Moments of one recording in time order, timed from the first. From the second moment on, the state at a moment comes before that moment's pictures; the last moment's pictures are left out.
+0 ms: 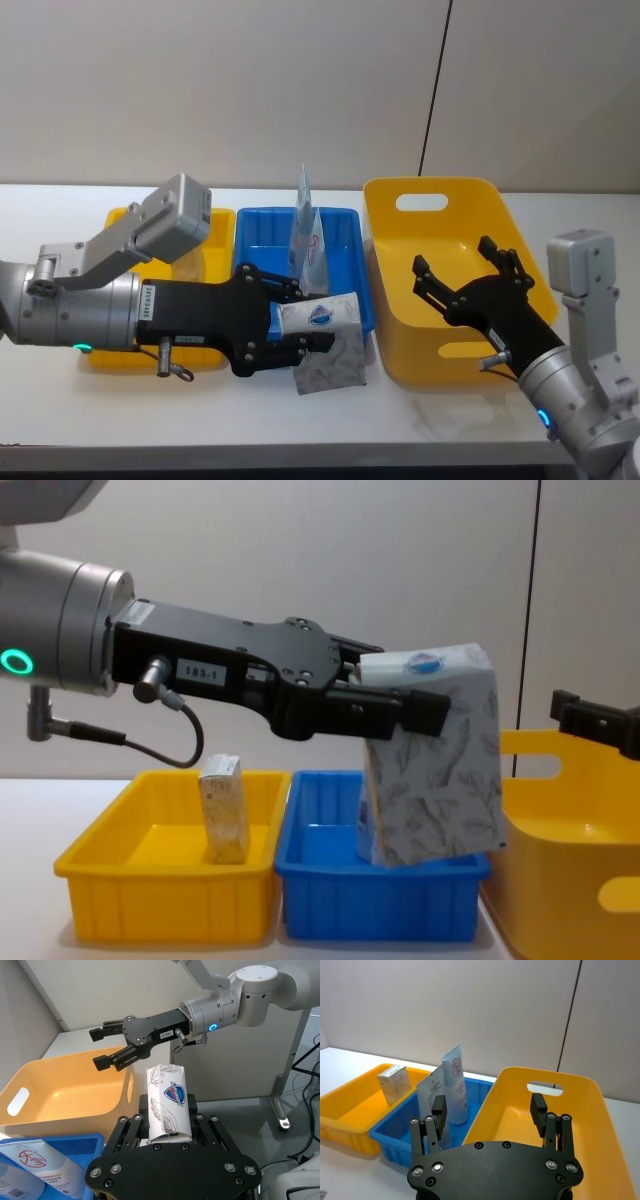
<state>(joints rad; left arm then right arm) -0.61 0.55 0.63 -1.57 -0.46 0.09 -1.07 -0.01 0.35 -0.22 -1.77 0.30 0.03 0.10</state>
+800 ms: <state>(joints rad) -0.62 0.55 0.63 -1.57 -0.46 0.09 -1.06 0.01 0.51 -0.19 -1.81 0.44 0.07 0.39</state>
